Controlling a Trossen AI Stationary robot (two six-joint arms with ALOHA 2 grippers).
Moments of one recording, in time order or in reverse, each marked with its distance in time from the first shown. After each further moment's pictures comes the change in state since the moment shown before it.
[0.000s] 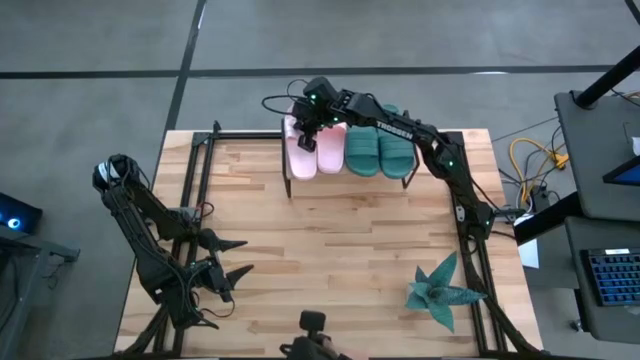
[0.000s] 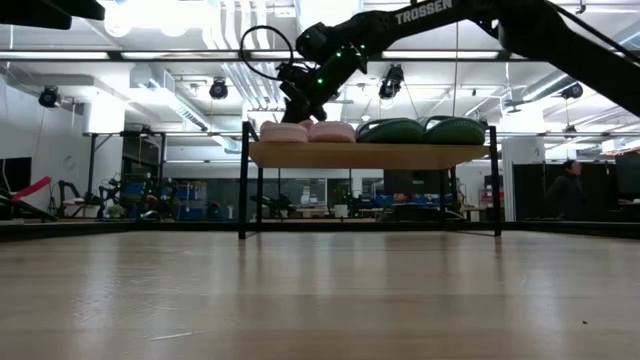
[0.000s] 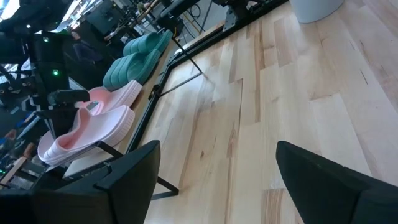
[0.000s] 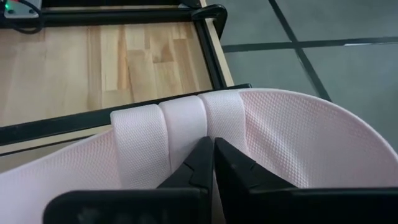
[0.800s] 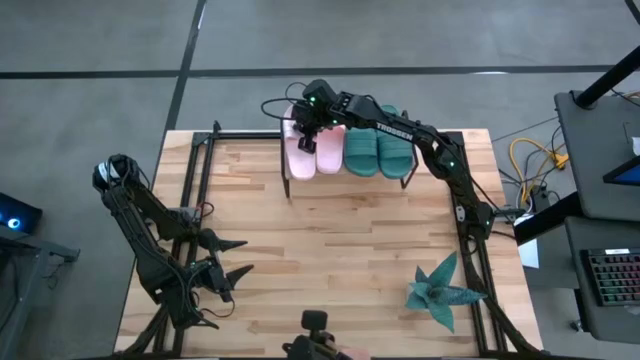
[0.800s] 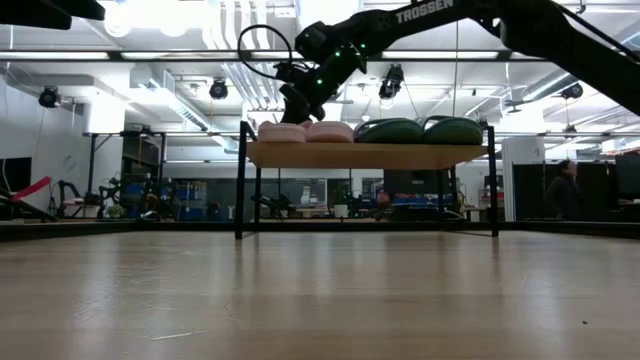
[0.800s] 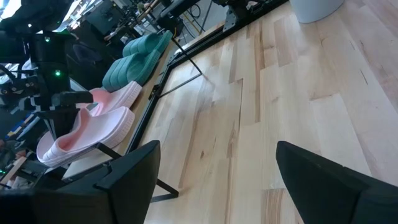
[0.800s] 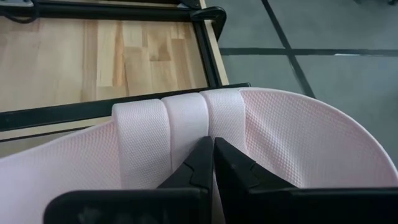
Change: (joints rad) left arm 0.000 0.000 0.000 0.000 0.000 0.000; right arm 0.010 -0.003 -0.030 0.017 0.041 -0.057
